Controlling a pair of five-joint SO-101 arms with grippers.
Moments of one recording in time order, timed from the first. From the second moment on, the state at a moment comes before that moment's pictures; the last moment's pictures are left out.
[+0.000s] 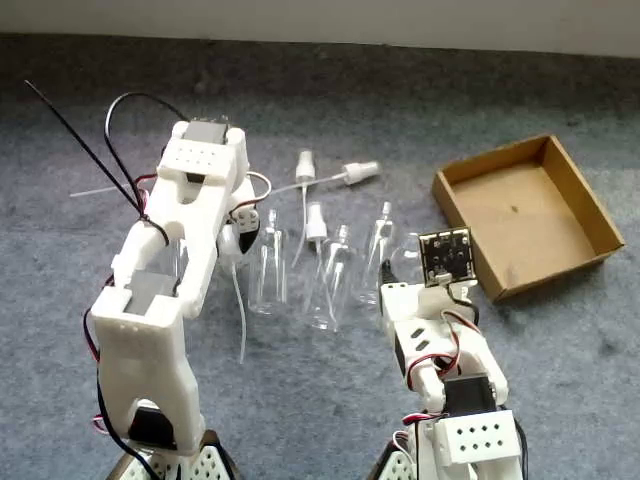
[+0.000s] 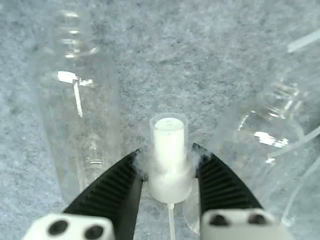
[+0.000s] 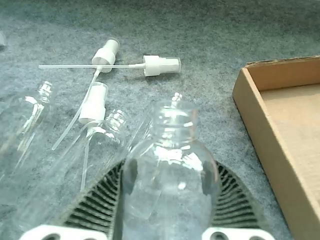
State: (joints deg) left arm 2.3 27.1 -13.3 91.3 27.5; right arm -11.9 -83.7 83.8 38.8 4.3
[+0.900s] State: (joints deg) left arm 11.5 -4.6 -30.5 99.9 27.5; right arm -17.0 -83.7 91.2 15.8 4.2
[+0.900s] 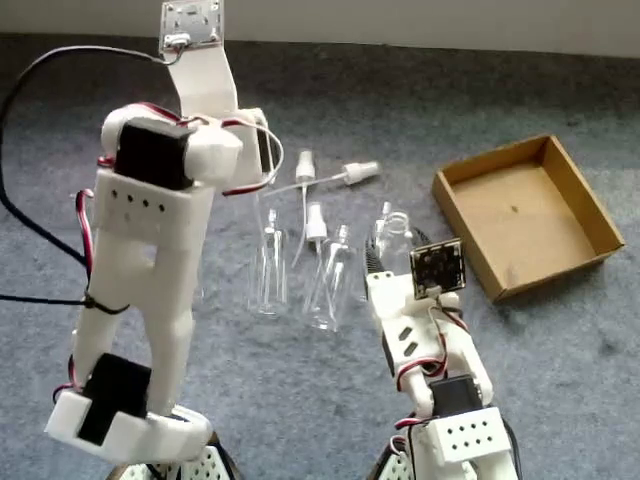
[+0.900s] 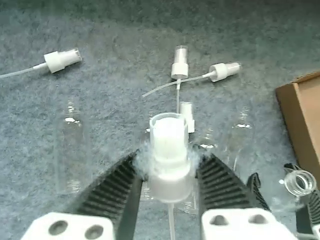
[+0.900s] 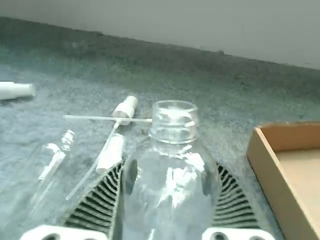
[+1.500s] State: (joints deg) left arm 15.8 -19.1 -30.5 84.5 27.5; right arm -27.9 -83.7 95.7 3.6 4.2
